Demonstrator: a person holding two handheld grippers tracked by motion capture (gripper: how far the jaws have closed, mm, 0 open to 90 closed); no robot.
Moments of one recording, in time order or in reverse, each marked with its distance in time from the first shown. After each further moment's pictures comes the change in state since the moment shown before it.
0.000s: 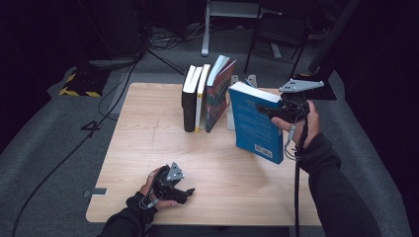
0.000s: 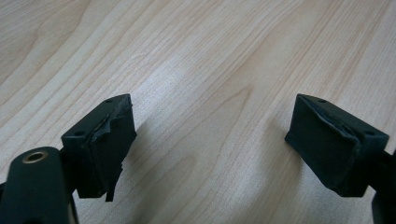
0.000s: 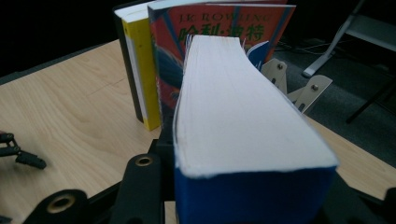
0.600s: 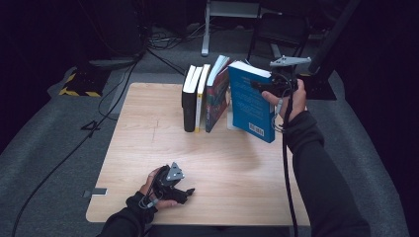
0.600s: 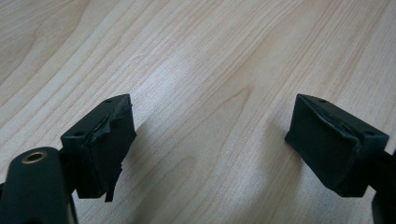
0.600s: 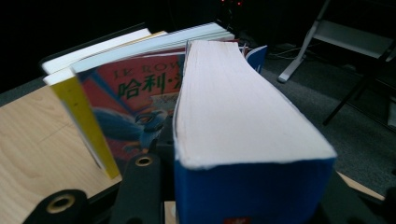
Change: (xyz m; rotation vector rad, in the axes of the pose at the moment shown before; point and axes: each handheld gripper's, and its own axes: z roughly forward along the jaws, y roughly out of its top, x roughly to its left) left arm 0.001 0.000 0.000 0.001 -0.004 0.004; right arm -0.035 0.041 0.047 -0.032 -0.100 0.072
